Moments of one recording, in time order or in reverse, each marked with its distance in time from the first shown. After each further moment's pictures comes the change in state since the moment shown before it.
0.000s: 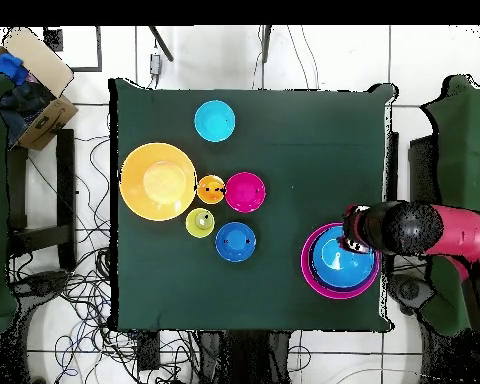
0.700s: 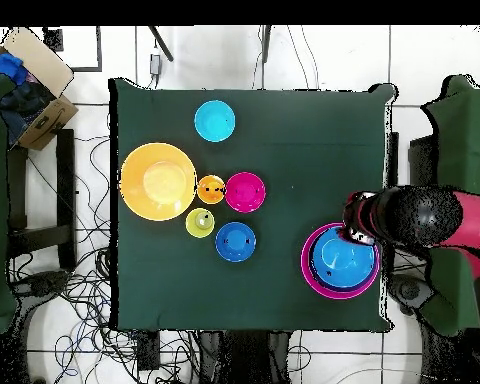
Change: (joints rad) arm 0.047 -0.152 0.016 -0.005 0.169 0.073 0.000
